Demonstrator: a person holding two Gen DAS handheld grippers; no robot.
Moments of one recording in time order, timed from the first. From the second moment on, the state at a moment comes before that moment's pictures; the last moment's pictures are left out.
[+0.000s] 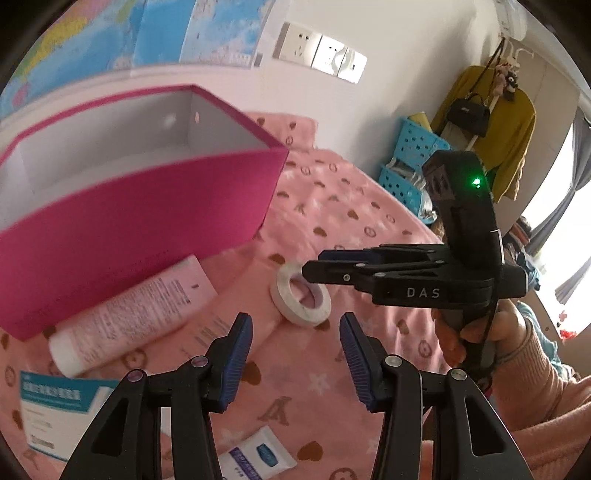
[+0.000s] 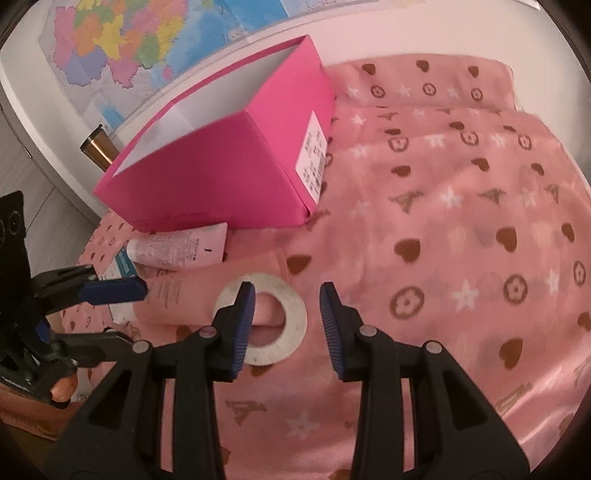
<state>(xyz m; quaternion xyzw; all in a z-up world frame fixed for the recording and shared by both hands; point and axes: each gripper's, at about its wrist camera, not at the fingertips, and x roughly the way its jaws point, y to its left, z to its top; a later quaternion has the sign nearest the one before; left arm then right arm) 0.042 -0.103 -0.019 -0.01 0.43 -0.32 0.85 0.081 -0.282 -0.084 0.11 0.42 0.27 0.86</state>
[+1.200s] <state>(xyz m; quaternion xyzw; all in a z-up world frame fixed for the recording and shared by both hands) 0.063 -0.129 -0.050 -0.04 0.48 -0.32 0.81 0.068 -0.273 -0.085 0.08 0.41 0.27 0.87</state>
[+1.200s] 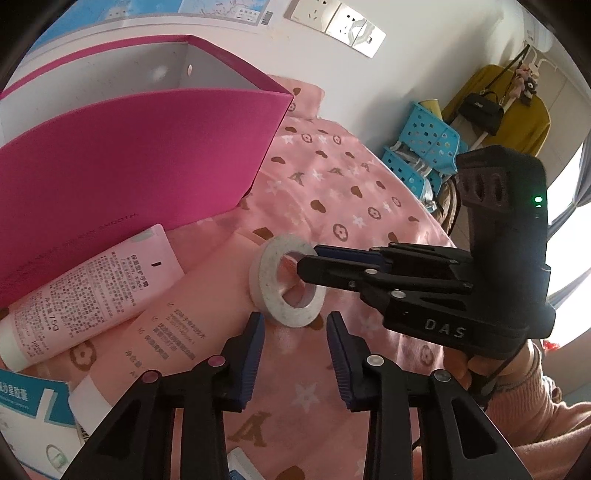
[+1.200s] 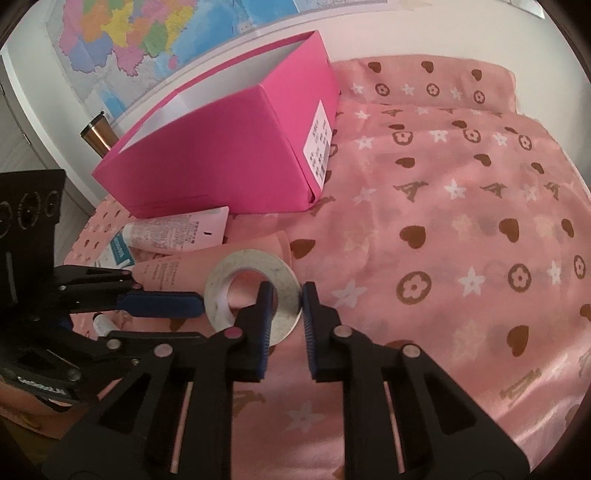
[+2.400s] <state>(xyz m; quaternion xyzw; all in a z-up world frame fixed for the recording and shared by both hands) 0.099 -0.076 0.057 -0.04 0.37 -0.28 0.88 0.115 -0.234 0.036 0.04 0.31 0.31 0.90</state>
